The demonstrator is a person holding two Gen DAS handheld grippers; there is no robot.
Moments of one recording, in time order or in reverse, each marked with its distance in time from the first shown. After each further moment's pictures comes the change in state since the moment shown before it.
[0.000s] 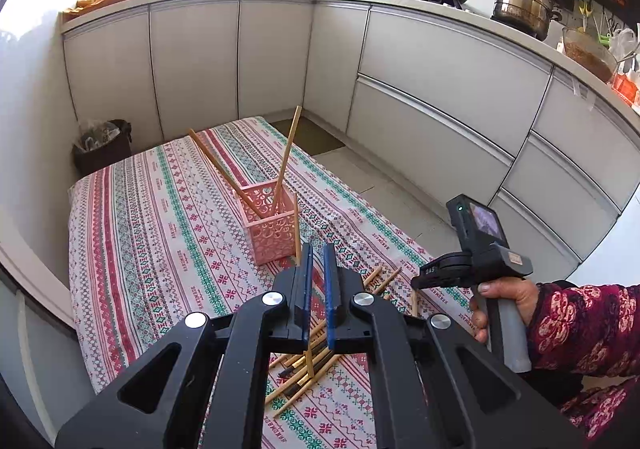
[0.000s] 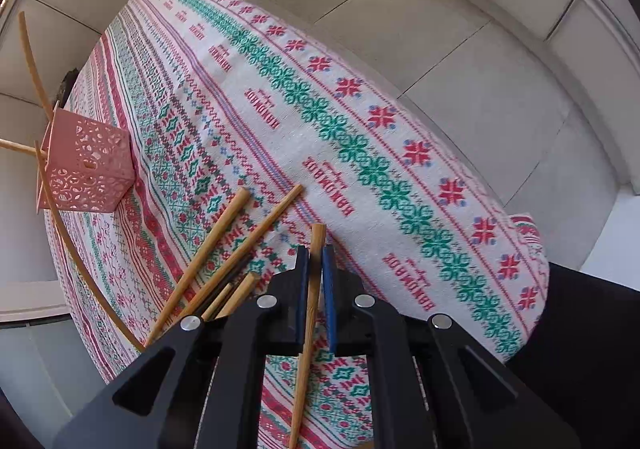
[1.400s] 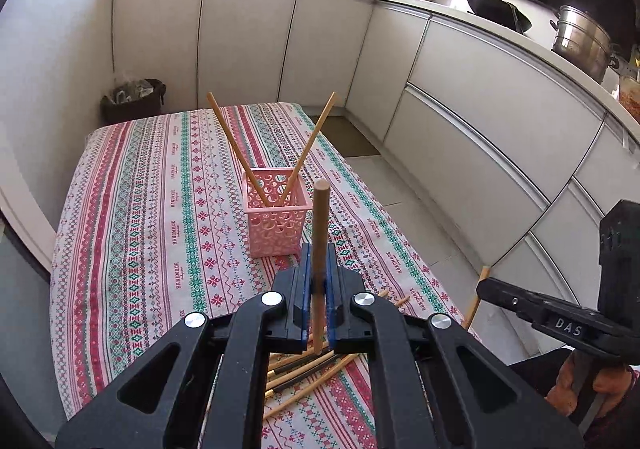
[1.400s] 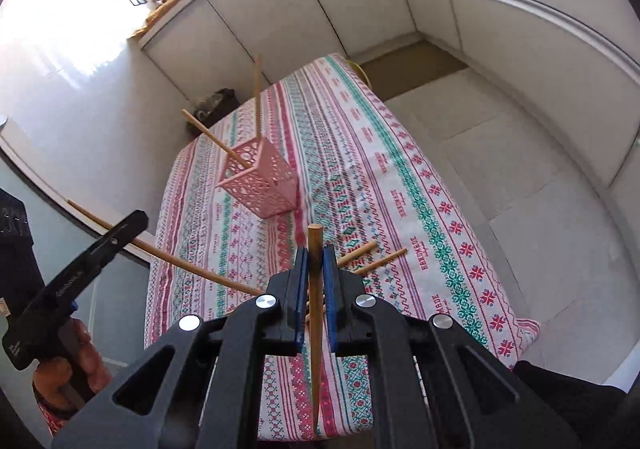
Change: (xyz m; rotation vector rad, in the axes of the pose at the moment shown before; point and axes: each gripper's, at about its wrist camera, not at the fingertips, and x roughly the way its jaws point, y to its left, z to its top) left arm 0.042 -0.012 -0.005 -0.218 -0.020 0.115; right arm -0.139 0.018 -0.054 -0.400 -0.352 0.380
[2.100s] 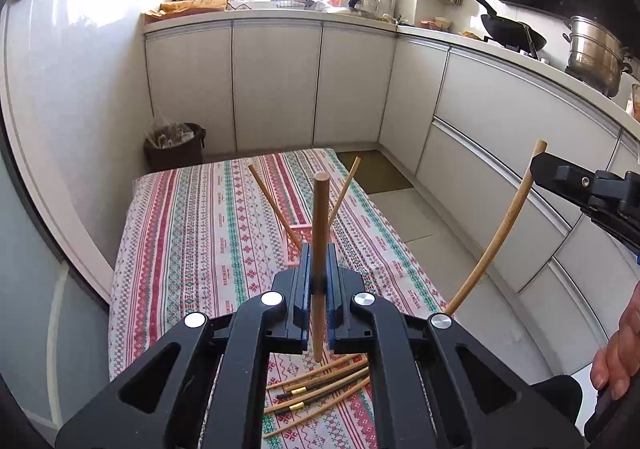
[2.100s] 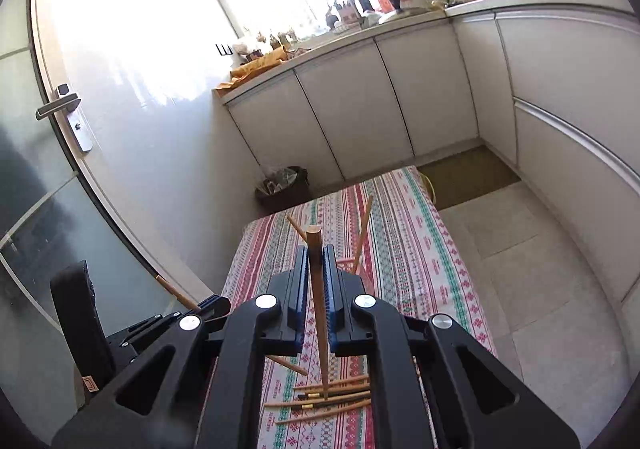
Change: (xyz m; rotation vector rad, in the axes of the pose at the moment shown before) left arm -0.059 -0.015 0.042 0.034 -0.117 0.160; right arm -0.087 0.085 0.082 -0.177 -0.274 0.146
